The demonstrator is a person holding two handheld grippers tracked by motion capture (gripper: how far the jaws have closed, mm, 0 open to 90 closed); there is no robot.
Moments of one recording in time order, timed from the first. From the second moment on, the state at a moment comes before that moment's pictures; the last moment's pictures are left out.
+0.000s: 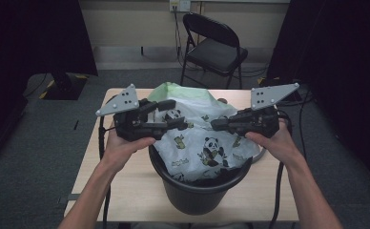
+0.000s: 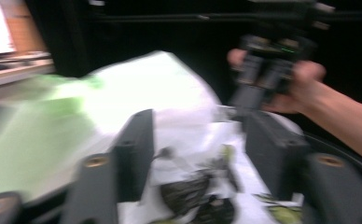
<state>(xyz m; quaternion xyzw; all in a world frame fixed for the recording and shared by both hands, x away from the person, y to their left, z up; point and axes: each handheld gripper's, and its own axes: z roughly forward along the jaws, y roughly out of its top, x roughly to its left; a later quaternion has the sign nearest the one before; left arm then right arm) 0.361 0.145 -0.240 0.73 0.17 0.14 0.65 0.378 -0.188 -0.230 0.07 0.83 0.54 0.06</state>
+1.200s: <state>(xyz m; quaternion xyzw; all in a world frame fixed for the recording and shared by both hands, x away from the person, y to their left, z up) 0.368 0.140 -0.236 0.71 0.15 0.15 0.68 0.382 -0.131 -0.221 0.05 0.86 0.50 0.06</state>
